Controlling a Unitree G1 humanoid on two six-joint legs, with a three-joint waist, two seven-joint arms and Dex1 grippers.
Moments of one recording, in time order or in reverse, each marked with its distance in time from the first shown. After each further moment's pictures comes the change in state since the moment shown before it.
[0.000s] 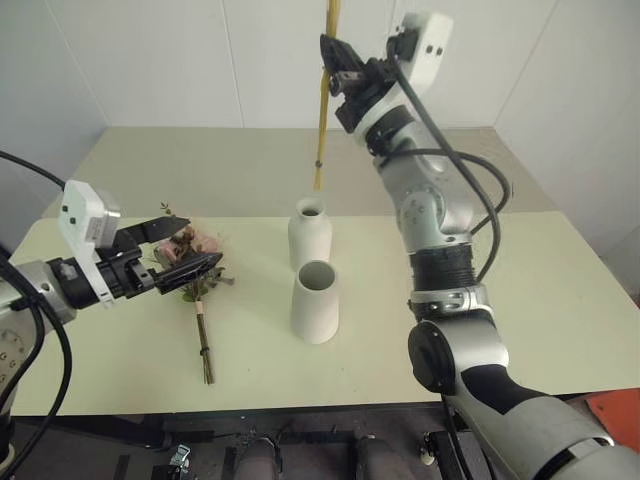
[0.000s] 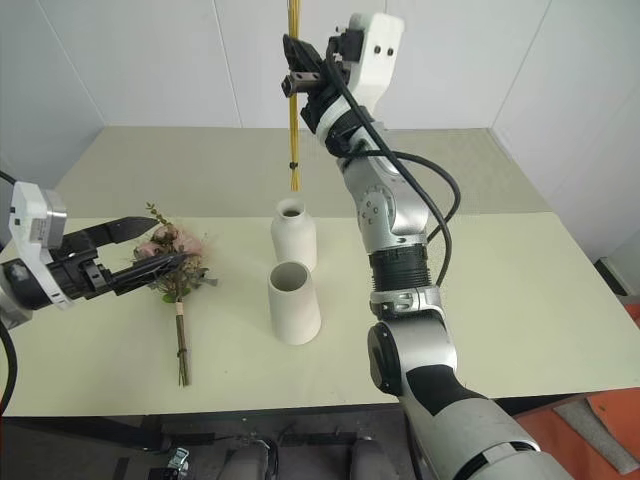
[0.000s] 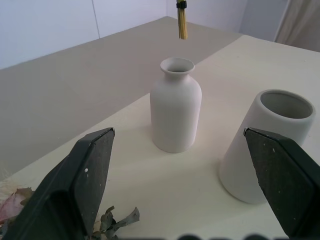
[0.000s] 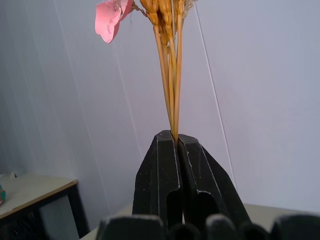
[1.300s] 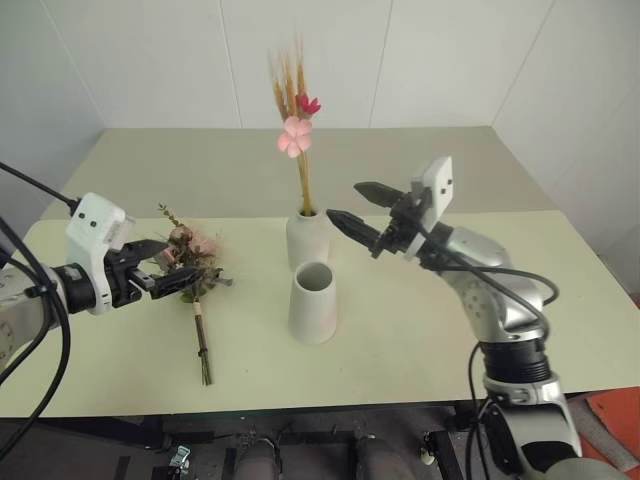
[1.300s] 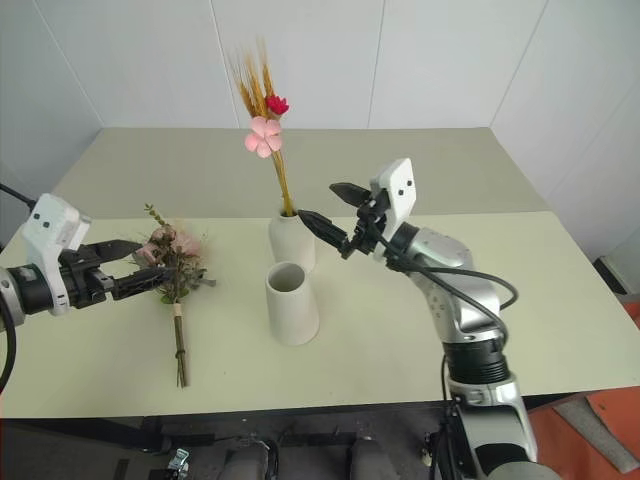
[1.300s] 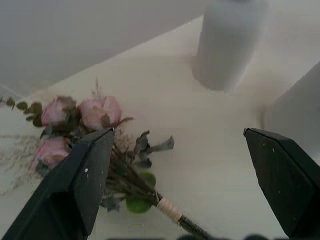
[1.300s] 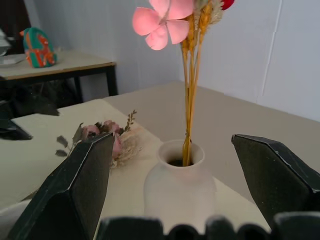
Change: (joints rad) left arm -0.070 0.150 -0.083 0.060 -0.001 0.379 0.192; right arm 0.543 -0.454 0.187 -0.583 0.133 0.314 0.443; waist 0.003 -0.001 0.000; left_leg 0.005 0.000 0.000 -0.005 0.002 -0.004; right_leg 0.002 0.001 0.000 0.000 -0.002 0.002
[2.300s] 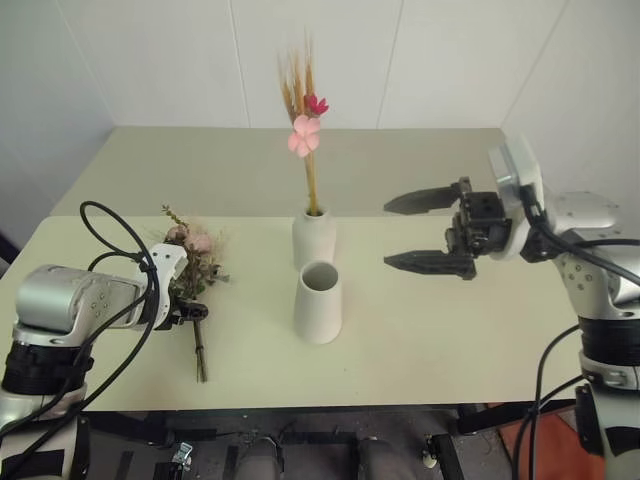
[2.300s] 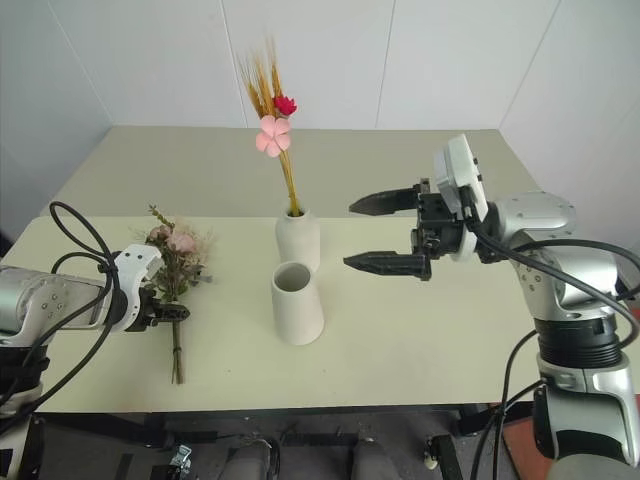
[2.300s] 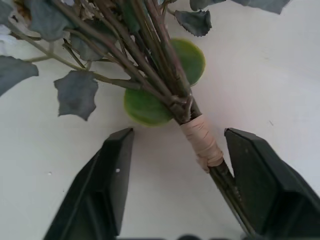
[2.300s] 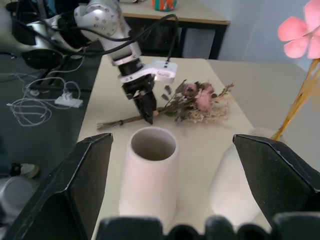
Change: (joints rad) left arm -0.308 -0.265 -0.327 0.244 0.279 0.453 0.303; right arm -0.041 -0.370 -0.029 0.001 0.120 0.027 0.589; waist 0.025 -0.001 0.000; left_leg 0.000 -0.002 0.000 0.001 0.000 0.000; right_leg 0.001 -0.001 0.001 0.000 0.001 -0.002
